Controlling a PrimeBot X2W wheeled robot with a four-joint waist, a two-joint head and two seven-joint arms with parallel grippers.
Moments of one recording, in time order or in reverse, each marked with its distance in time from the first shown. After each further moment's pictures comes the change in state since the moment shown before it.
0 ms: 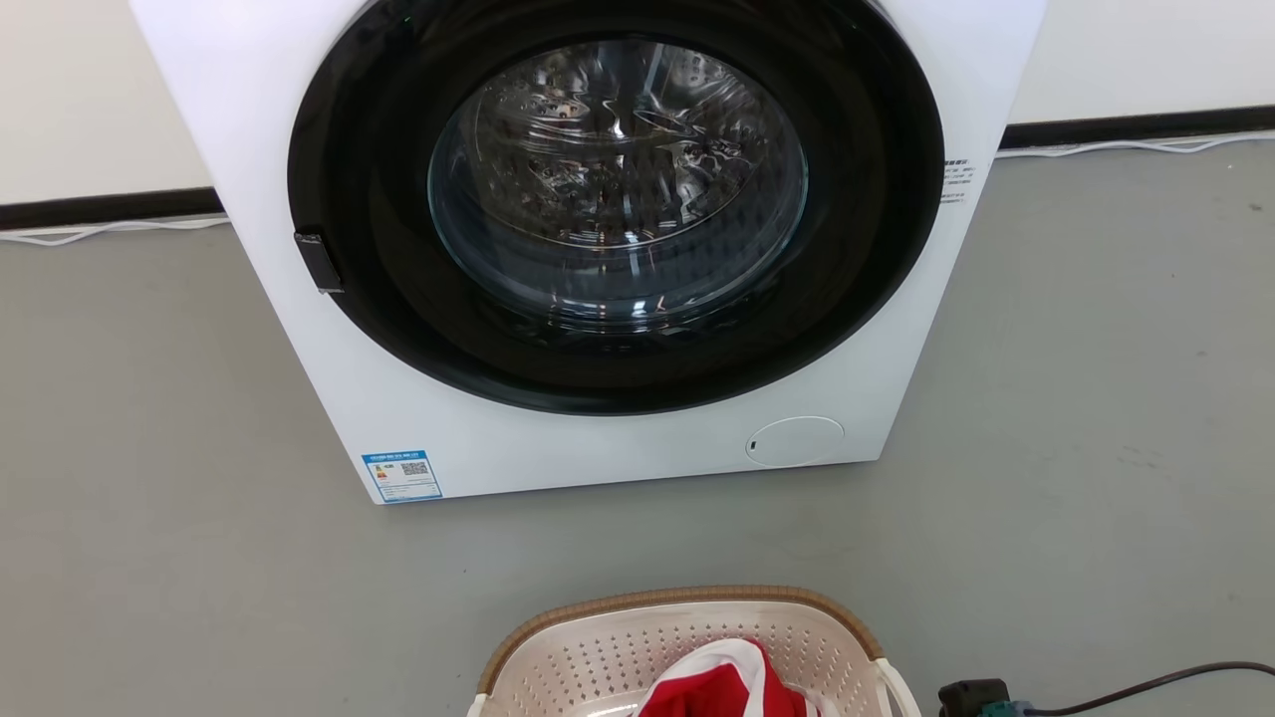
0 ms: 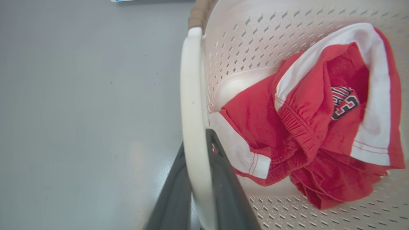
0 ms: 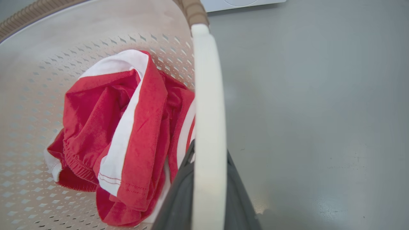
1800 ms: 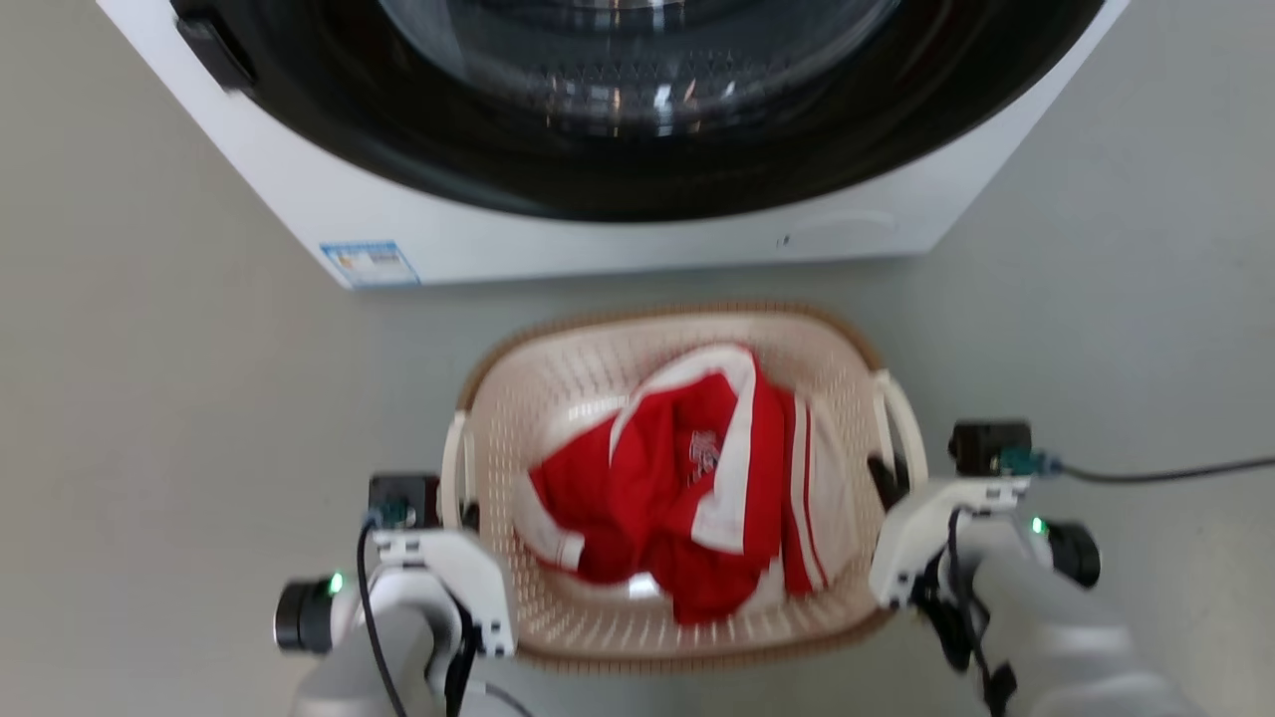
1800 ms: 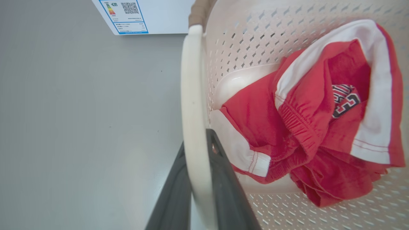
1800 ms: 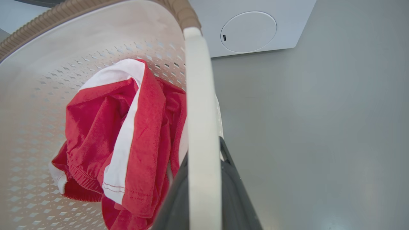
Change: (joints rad) left arm -0.337 0.029 0.001 -0.047 -0.042 0.028 -0.028; right arm -0.379 -0.006 0.028 0.030 0.088 0.000 -0.082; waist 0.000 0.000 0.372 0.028
